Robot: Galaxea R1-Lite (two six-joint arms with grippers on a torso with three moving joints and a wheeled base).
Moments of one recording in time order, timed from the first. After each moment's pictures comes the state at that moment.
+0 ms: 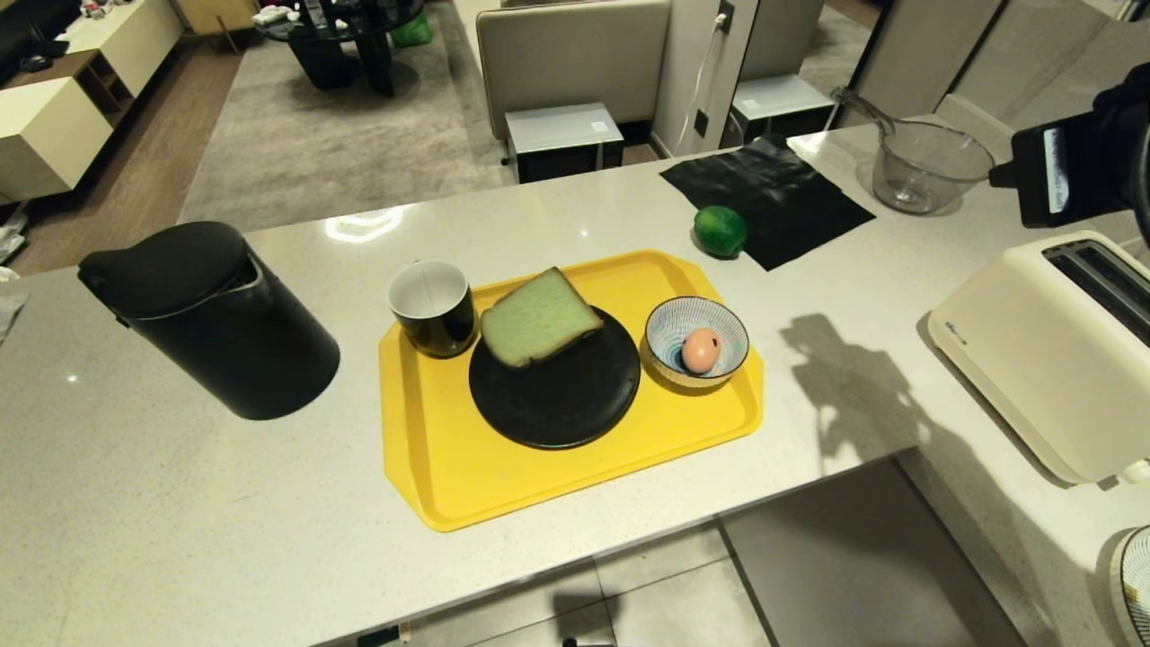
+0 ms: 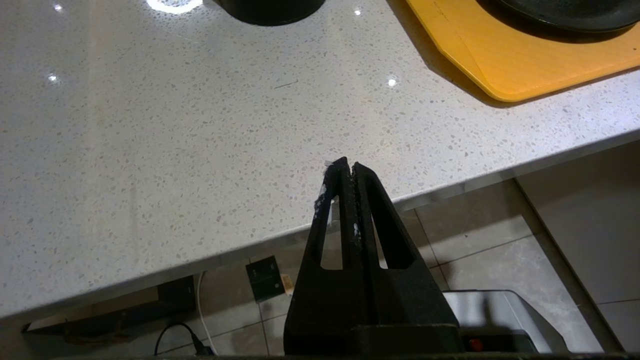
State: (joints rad) left arm 0.01 0.00 0.00 0.00 0.00 0.00; right arm 0.46 1.50 -1.73 0.62 -0.51 -0.08
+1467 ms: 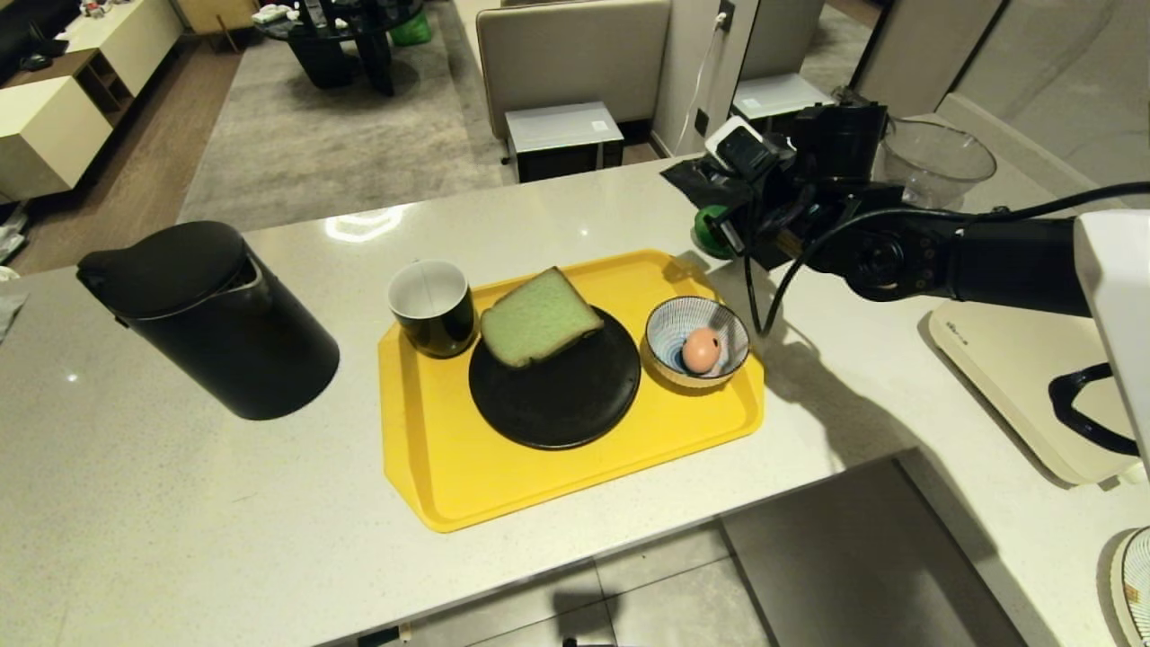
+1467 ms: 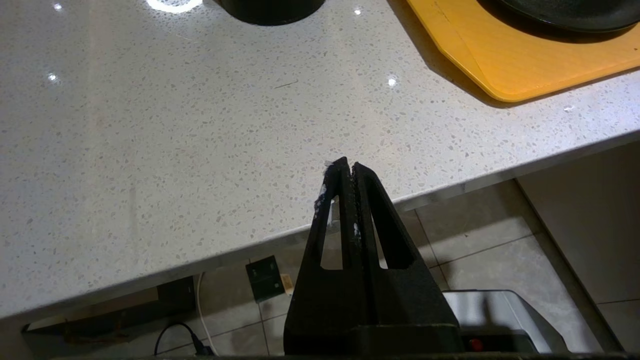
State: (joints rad) left arm 0.01 0.00 0.00 0.00 0.00 0.00; right arm 0.36 2.20 -1.97 -0.22 -0.30 -0.67
